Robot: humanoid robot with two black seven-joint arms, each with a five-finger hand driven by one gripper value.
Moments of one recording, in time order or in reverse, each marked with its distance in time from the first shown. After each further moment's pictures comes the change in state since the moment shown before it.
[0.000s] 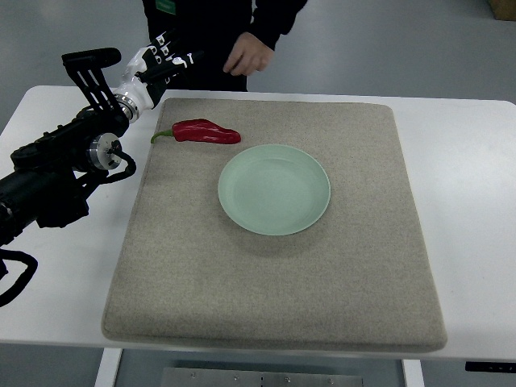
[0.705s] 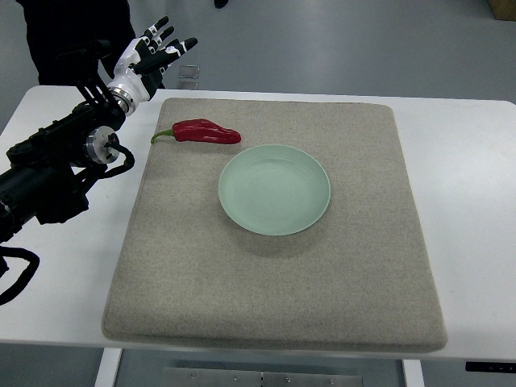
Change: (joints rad) left arm -0.003 0.002 -0.055 0.005 0.001 -0.009 -0.005; right arm 0.000 0.000 0.000 0.000 0.000 0.000 0.000
